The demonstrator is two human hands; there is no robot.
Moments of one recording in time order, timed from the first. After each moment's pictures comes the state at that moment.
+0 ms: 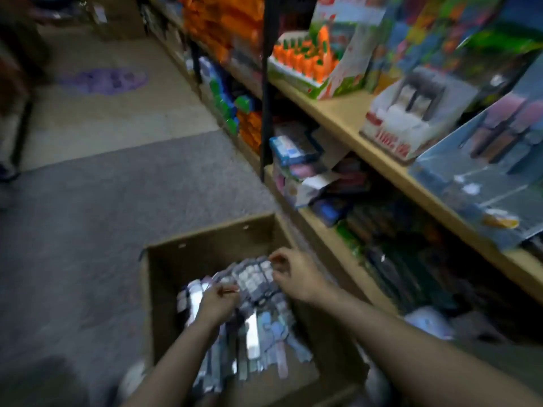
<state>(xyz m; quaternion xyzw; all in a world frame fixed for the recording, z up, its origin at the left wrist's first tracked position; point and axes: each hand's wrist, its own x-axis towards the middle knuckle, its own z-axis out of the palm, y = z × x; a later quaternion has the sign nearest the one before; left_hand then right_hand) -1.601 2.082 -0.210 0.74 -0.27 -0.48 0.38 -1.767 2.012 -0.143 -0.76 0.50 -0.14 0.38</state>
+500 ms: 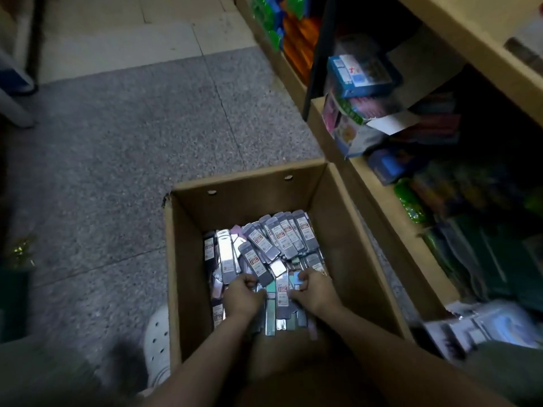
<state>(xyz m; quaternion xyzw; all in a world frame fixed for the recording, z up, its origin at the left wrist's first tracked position) -1.592 2.107 -0.328 0.83 -0.22 -0.44 0.25 -1.742 2.039 -0.307 -0.65 0.64 0.07 0.42</state>
